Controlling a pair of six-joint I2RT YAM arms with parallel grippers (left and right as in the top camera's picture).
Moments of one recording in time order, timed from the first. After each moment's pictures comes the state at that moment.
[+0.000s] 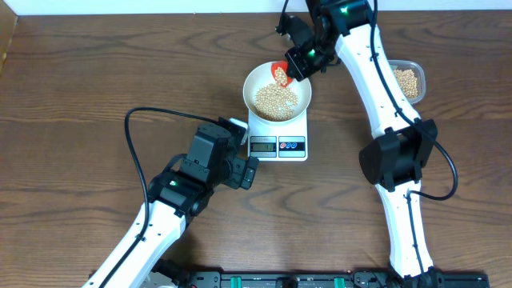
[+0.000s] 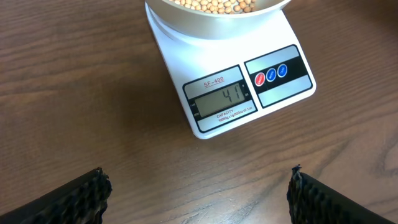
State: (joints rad) left arm -0.46 1.14 0.74 -0.49 0.06 -0.07; right arm 0.35 2.46 2.61 -1.43 -0.38 -0.23
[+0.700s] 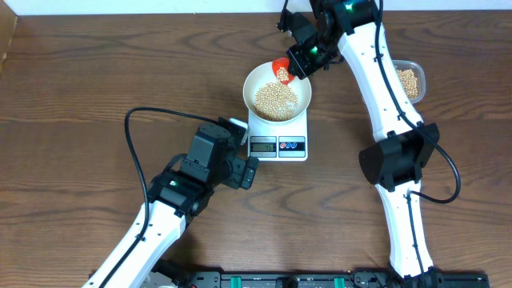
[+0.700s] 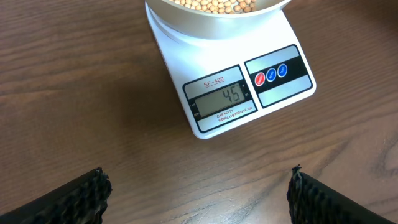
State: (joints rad) left arm -0.46 1.14 0.74 -0.49 0.06 -0.07; right arm 0.35 2.46 2.67 -1.49 -0.37 -0.24
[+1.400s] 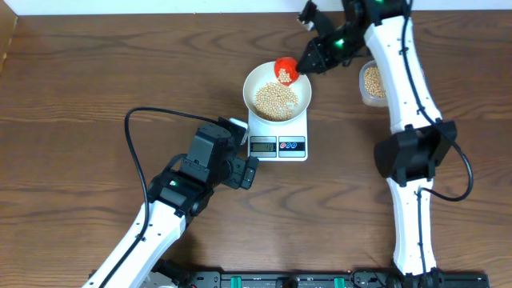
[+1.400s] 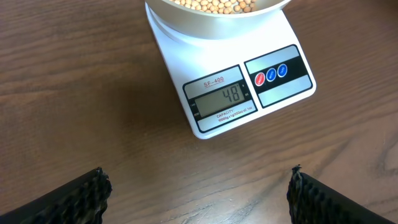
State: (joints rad) left arm -0.46 1.14 0.74 -0.49 0.06 -0.07; right arm 0.23 2.46 2.67 -1.57 -0.69 -0.28
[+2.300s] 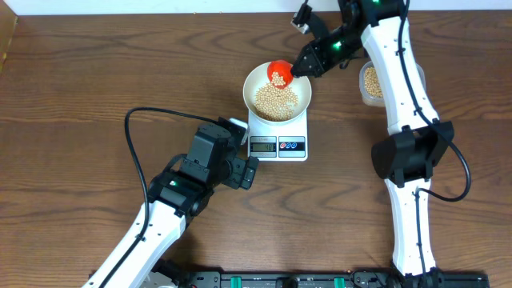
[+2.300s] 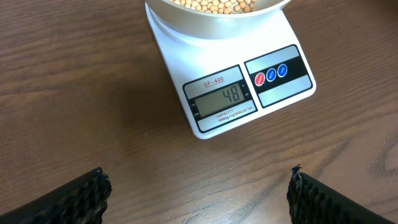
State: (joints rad) left arm -0.46 1.14 0.74 -0.49 0.06 -0.07; right arm 0.26 2.46 2.67 -1.58 -0.70 -0.36
